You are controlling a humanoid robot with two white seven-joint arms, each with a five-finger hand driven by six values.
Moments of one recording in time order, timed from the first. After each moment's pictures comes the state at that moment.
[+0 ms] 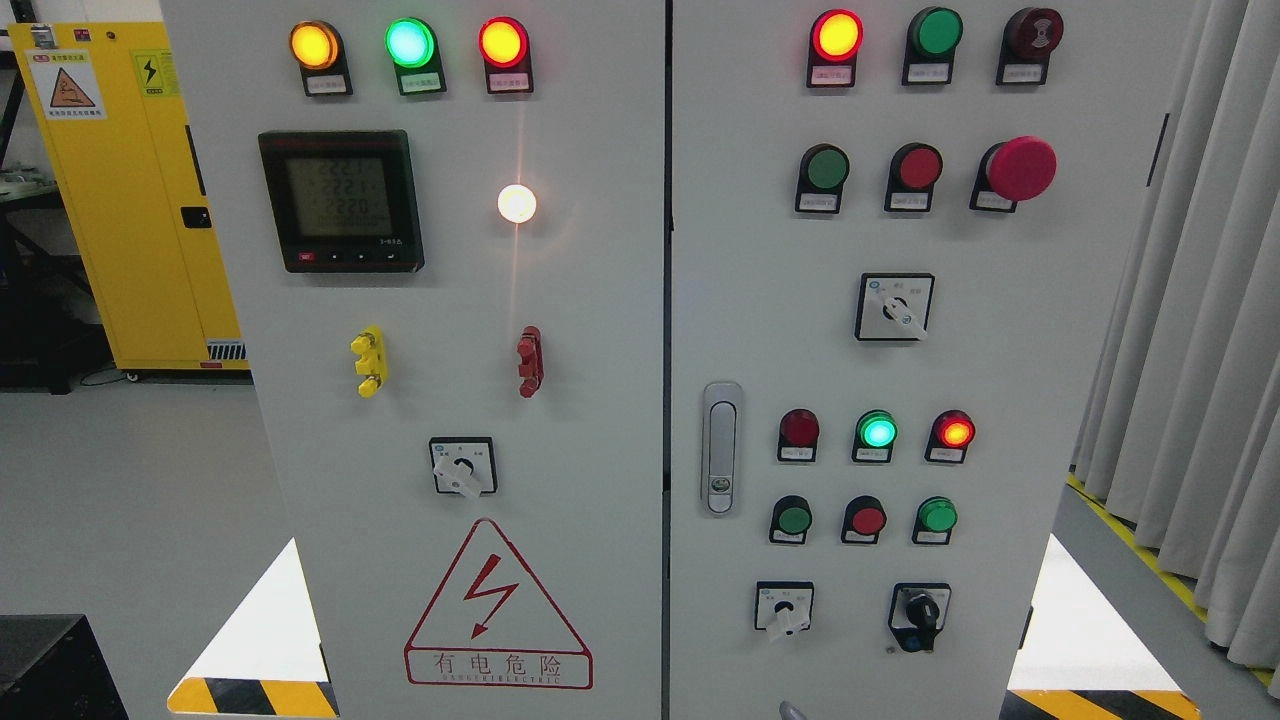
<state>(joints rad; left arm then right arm) 0.06 -0.10 -0.10 -0.13 0.08 -0.05 -0.06 0.22 0.13 0.28 -1.85 0.26 -0.25 -0.14</state>
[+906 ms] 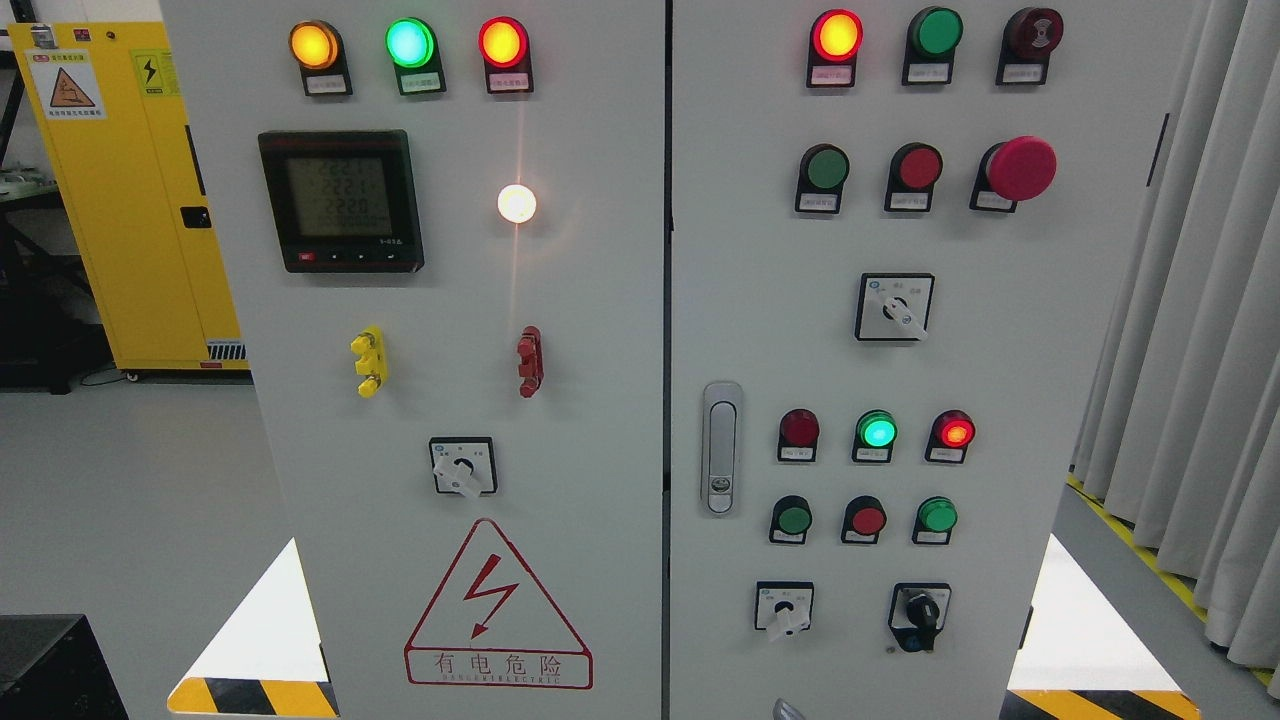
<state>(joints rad) 0.06 -0.10 -0.10 -0.13 0.08 -0.05 -0.06 0.23 0.13 0.25 -1.89 0.53 -0.26 -0.17</state>
